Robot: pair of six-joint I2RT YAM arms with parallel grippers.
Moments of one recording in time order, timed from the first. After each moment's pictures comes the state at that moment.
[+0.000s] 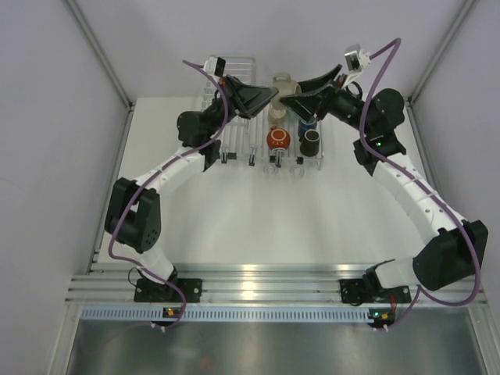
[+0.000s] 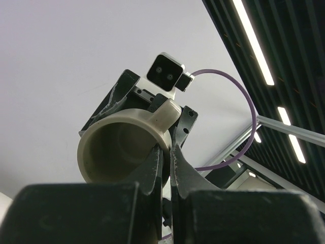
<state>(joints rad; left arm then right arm) -0.46 1.71 1.29 1.25 0.63 -1.70 0.37 1.38 1.28 0.52 -0.71 0.58</state>
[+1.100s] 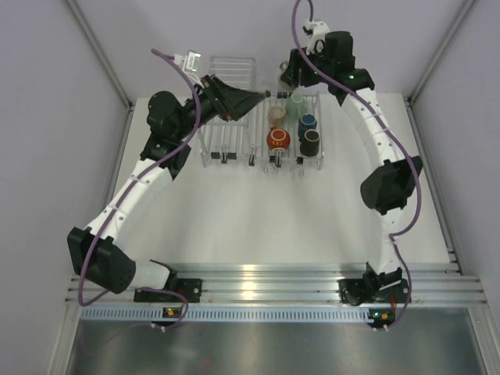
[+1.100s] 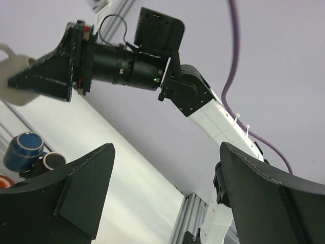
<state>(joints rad) -0.40 1.38 1.32 0.40 0.59 -0.90 0.33 2.10 2.33 -0.54 -0.30 0.09</state>
